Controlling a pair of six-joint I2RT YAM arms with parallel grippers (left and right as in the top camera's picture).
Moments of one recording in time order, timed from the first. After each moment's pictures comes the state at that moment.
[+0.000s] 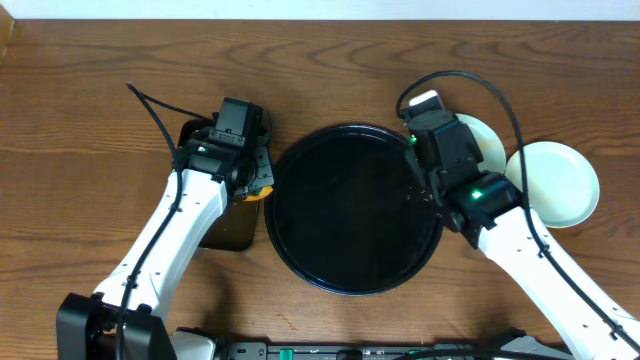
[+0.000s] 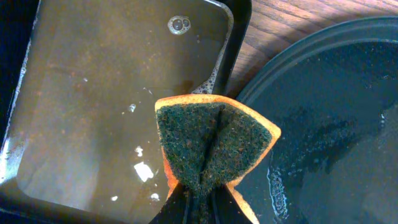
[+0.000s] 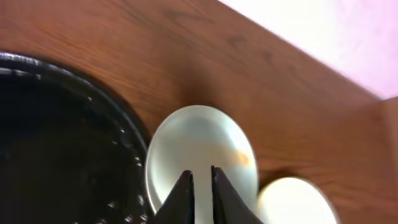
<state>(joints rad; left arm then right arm) -0.26 1.49 1.11 -0.83 -0.07 -0.46 0.49 1.36 1.04 -0.47 0.48 -0.10</state>
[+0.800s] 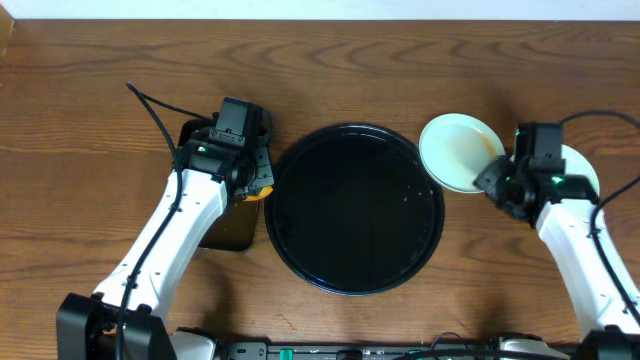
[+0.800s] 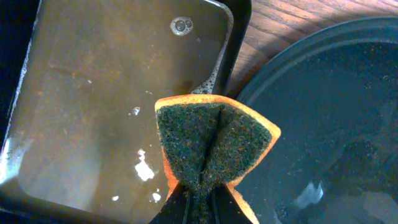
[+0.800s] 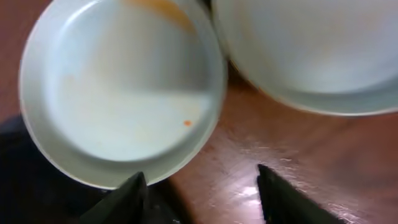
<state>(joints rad) -0.26 1.49 1.11 -0.83 -0.07 -0.46 -0.02 1.39 0.88 -0.64 0.01 0.74</state>
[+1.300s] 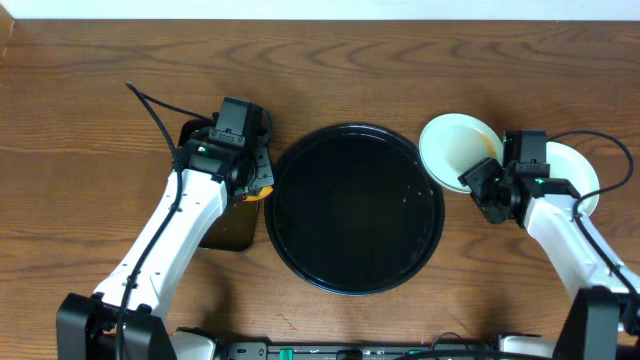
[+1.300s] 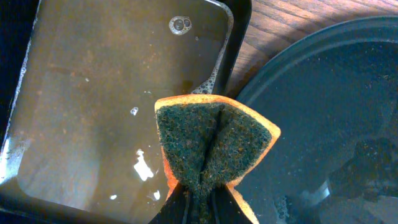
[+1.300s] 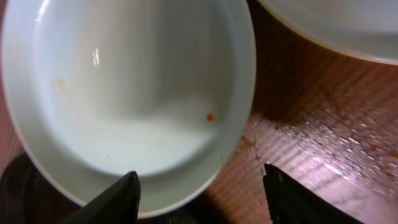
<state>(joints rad) -0.26 1.49 1.11 -0.83 -0.07 -0.46 -0.02 1.50 0.81 -0.48 -0.10 0.94</state>
